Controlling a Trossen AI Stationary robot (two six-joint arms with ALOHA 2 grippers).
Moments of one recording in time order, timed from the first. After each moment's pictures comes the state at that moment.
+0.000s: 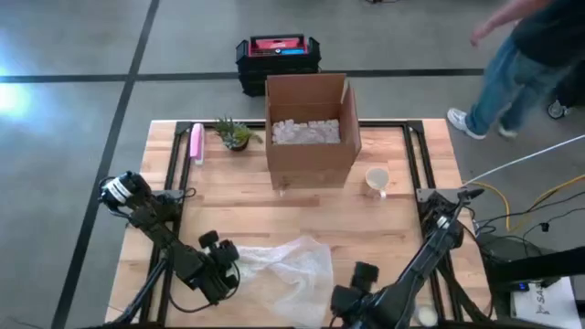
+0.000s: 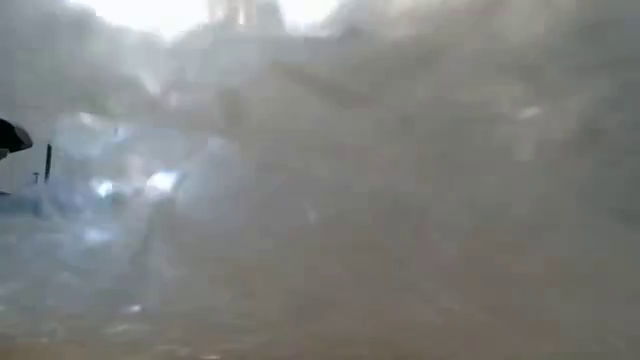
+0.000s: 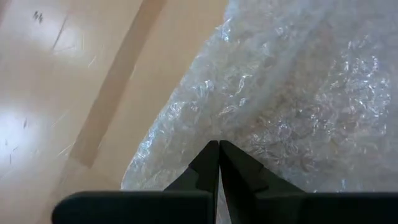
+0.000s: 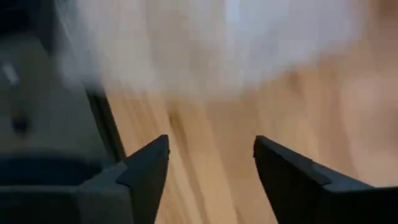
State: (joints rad) left arm -0.85 1.70 0.90 -0.74 -0.43 -1.30; right arm 0.79 2.25 2.20 -1.43 0.39 1.01
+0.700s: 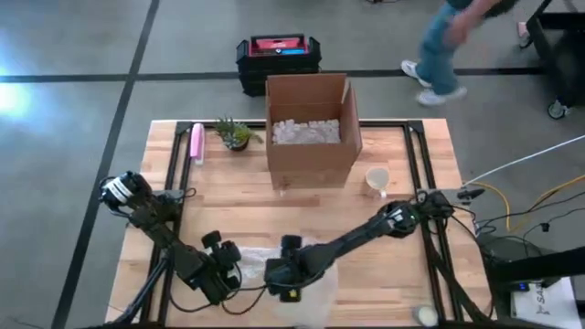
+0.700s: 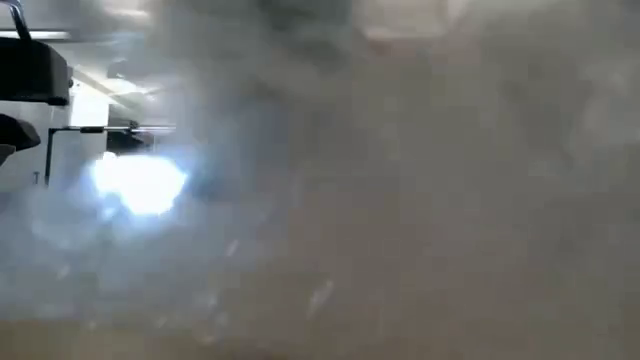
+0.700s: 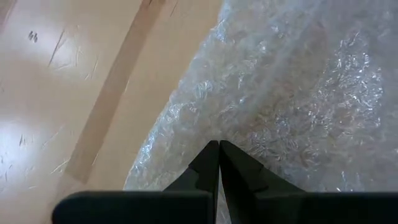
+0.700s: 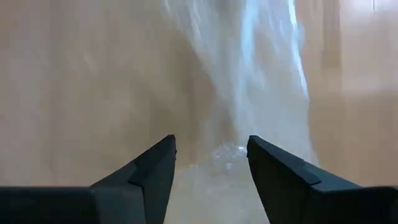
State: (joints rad) left arm -0.85 1.70 0.90 -0.72 -0.46 -1.27; right arm 0.45 2.50 2.19 -1.10 0.20 0.42
